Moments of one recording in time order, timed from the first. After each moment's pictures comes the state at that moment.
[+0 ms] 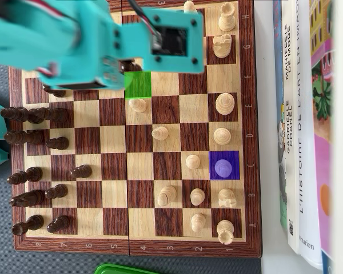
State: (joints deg) arm -16.9 91.4 90.2 76.2 108.4
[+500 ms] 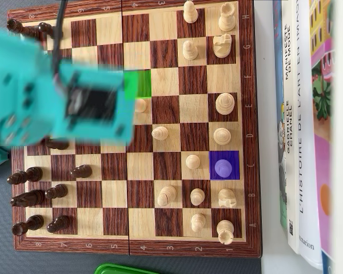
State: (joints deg) arm -3.9 115.8 102.7 84.2 108.4
